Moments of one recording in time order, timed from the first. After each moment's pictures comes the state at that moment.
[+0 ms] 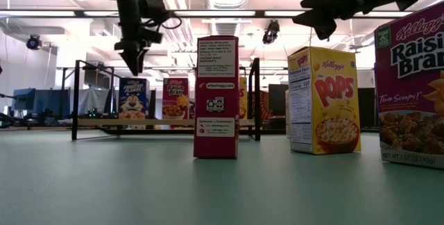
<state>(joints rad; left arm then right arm) 0.85 1.53 1.44 -1.10 -0.24 0.75 -0.21 0.86 0.57 0.03 -0.29 0.05</state>
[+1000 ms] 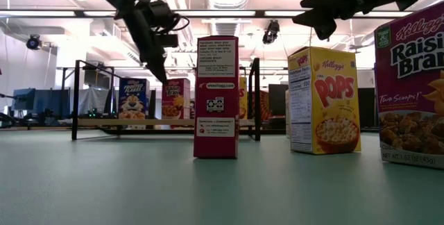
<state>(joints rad) 0.75 1.51 1.22 -0.71 0.02 0.47 -0.21 0.86 0.57 0.03 -0.29 0.05</state>
